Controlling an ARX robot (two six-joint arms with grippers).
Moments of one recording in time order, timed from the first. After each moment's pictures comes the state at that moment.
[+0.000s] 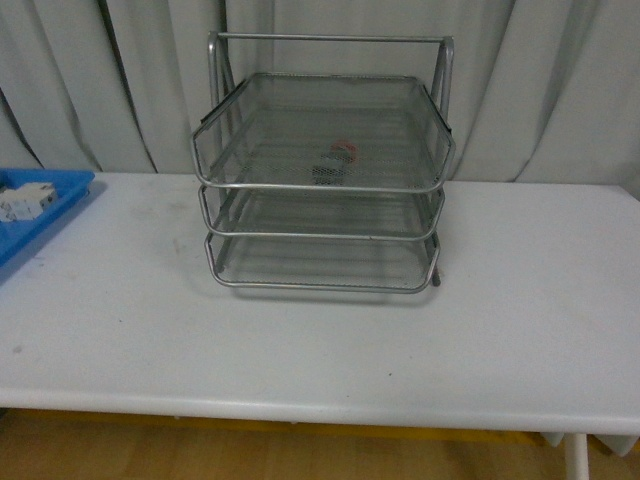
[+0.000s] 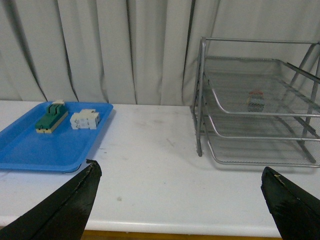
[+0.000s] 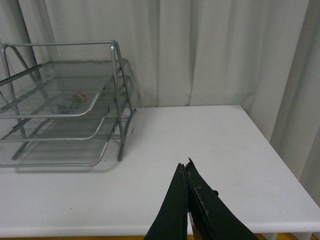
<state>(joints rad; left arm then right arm) 0.00 0.01 0.01 0.00 0.00 0.00 0.00 0.00 0.01 0.00 0.00 0.01</state>
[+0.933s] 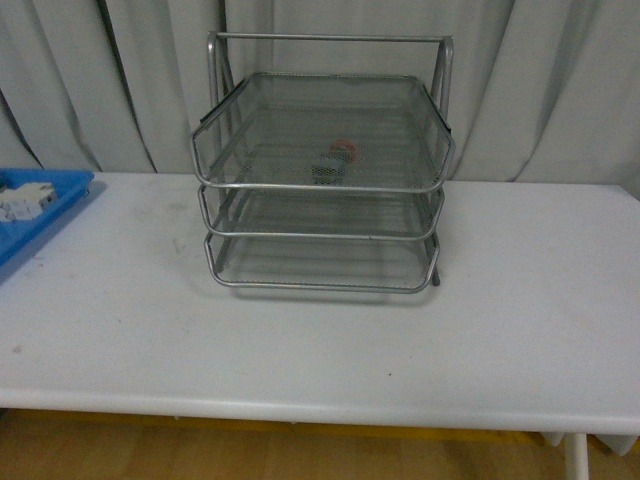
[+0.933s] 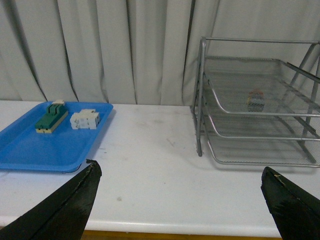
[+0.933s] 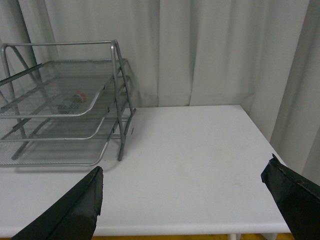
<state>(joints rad) 0.00 0.01 0.01 0.00 0.00 0.00 0.00 0.00 0.01 0.00 0.00 0.01</state>
